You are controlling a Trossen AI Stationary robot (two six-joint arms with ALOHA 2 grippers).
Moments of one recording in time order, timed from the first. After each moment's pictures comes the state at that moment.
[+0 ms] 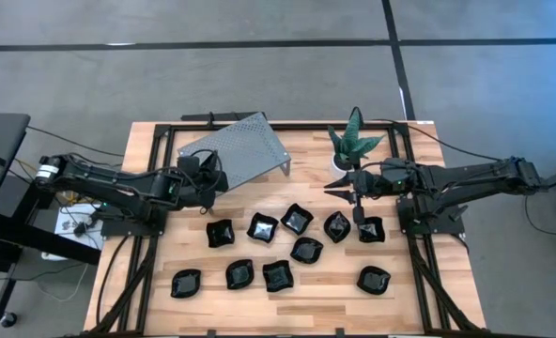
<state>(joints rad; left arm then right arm) -0.14 1.06 0.70 -0.65 -1.00 -1.23 0.03 0.84 0.61 -0.01 0.08 -0.14</state>
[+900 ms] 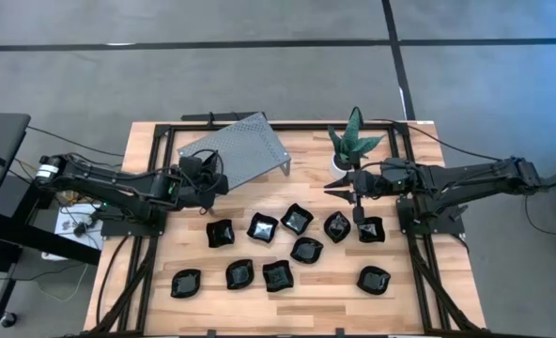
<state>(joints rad) -0.15 1.06 0.70 -0.63 -1.00 -1.12 0.03 0.84 0.61 -0.01 0.08 -0.14</state>
